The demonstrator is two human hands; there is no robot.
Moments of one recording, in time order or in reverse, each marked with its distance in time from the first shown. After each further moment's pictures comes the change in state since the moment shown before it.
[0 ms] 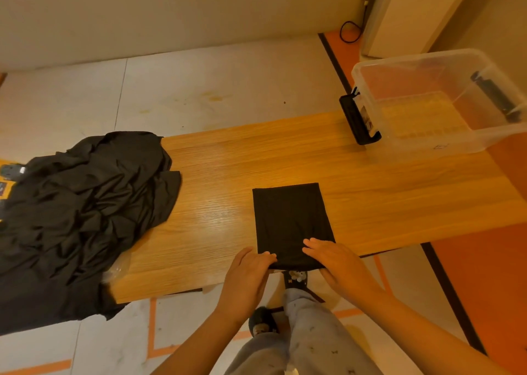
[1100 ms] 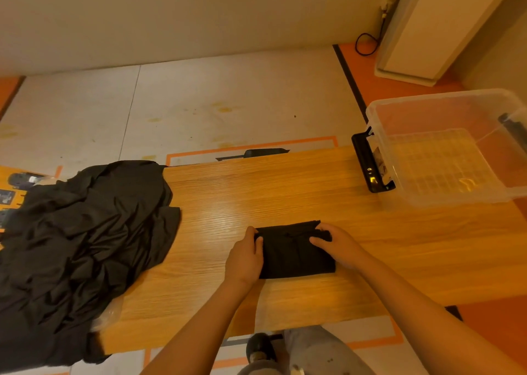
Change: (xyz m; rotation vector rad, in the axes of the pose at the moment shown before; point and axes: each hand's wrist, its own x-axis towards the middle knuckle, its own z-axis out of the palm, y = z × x) left_hand 0.141 -0.030 -0.028 -0.356 -0.092 -0.660; right_hand 0.141 0.050 -0.071 0.754 -0.211 0.557
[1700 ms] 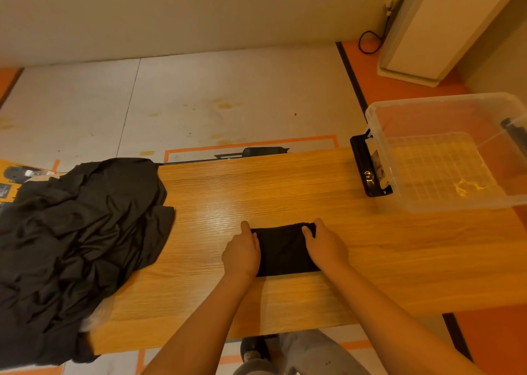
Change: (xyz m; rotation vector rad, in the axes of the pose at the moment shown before) left_hand 0.016 0.017 0.008 0.334 0.064 -0.123; right_hand 0.016 -0.014 0.029 -0.408 0.354 0.128
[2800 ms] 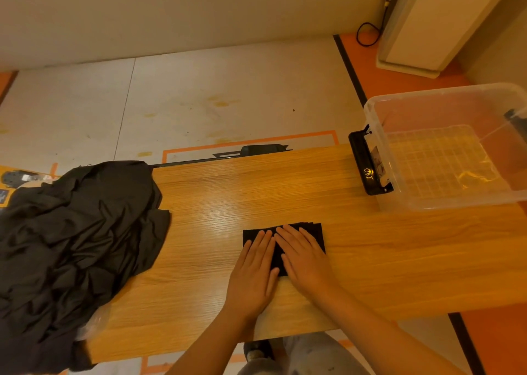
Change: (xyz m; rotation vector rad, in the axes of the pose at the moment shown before) left_hand -0.031 -0.030 0.043 0.151 0.119 0.632; right_hand -0.023 0.011 0.038 -0.381 0.210 -0.735
